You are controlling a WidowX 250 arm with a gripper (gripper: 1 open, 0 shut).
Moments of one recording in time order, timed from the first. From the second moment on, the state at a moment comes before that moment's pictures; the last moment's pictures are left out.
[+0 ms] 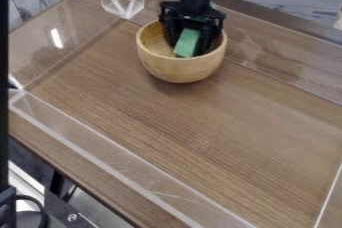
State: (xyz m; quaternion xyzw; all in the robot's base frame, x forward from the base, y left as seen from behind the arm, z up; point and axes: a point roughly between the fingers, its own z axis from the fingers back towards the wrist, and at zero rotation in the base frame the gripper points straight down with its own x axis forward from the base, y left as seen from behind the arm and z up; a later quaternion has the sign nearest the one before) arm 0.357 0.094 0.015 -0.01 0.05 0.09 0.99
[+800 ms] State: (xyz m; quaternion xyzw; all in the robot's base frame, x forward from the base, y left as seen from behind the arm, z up) arm 0.324 0.107 0.033 -0.05 0.05 0.13 0.99
